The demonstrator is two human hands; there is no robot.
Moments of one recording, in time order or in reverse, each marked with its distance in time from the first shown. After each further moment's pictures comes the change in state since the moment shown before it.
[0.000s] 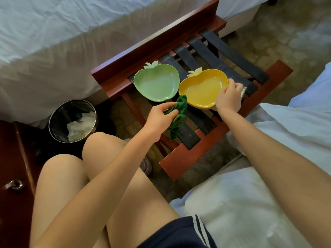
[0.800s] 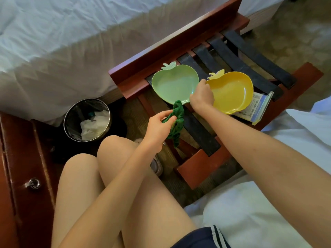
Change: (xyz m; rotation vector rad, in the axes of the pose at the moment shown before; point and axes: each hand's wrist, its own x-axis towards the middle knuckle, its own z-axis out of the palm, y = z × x) left_hand 0.002 -0.026 -0.043 -0.120 0.139 -0.090; right_hand -0.031 -0.101 0.076 -0.195 -0.330 -0.119
